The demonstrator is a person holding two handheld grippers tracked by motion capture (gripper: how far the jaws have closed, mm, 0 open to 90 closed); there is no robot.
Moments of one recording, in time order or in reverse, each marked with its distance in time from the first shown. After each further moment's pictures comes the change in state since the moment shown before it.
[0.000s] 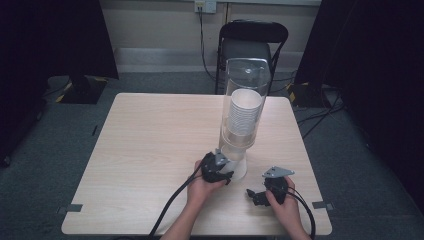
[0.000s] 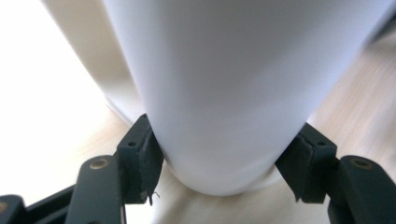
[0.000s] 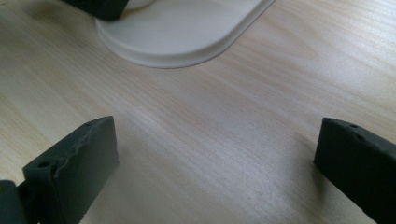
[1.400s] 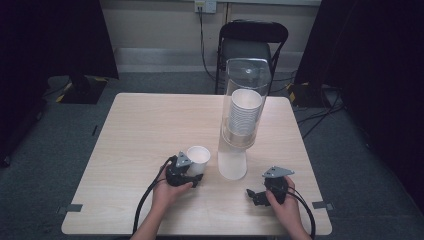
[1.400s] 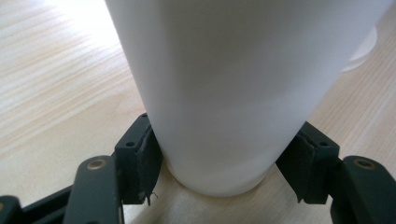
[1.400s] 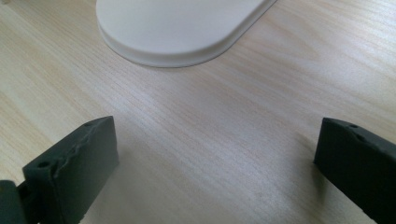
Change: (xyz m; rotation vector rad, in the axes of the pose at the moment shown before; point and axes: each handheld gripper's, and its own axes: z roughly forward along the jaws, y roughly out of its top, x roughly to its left) left arm 0.065 -0.048 -0.059 0.055 0.017 -0.039; right arm -0.001 0.000 0.000 0.002 0.005 -0.005
